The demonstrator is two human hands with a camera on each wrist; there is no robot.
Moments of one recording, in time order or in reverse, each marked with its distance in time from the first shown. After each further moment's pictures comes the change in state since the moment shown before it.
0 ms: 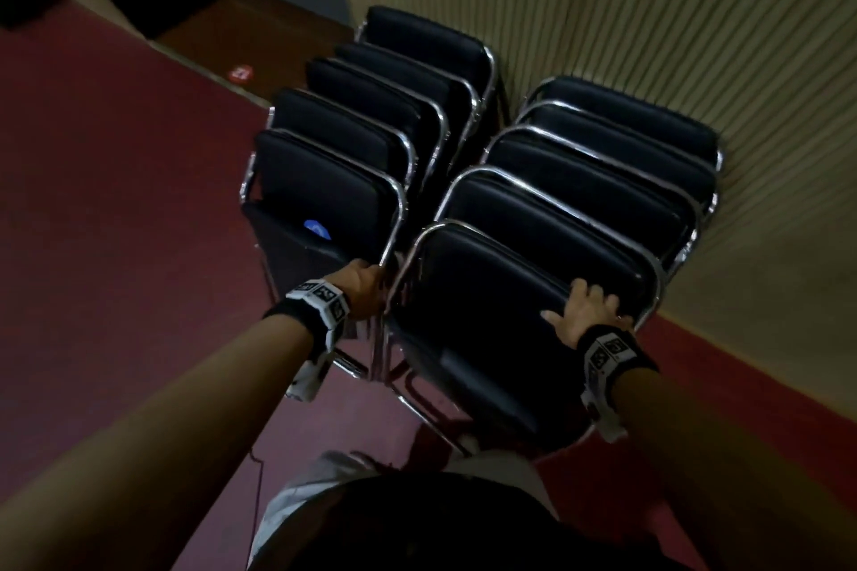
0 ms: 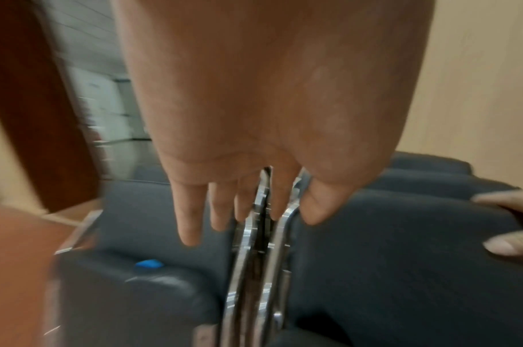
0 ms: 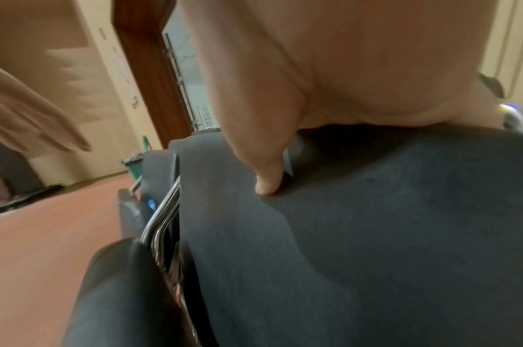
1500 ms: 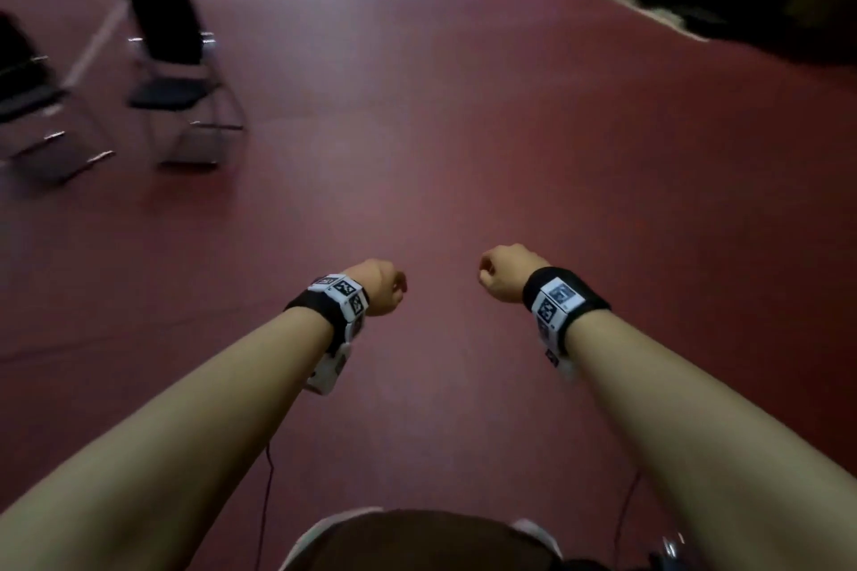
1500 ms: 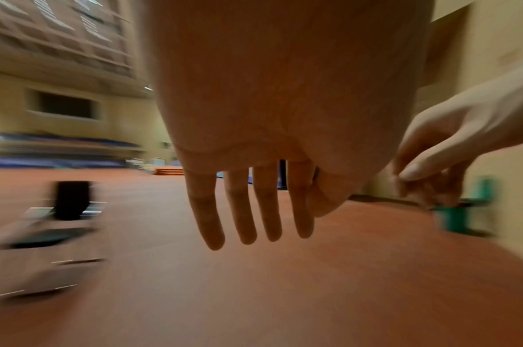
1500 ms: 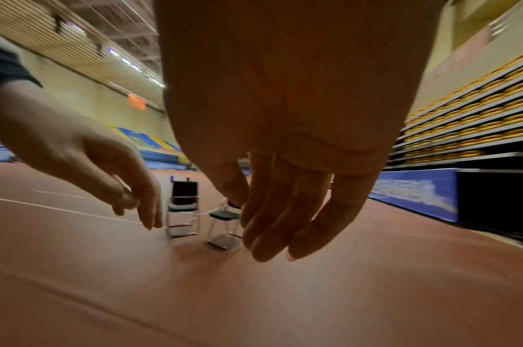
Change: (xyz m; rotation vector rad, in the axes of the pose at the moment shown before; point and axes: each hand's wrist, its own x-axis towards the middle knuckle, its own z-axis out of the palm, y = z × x) left_hand -0.736 -0.390 0.271 -0.688 0.458 -1.374; right_hand -0.737 -0.635 0.273 -0.948 -0.152 -2.060
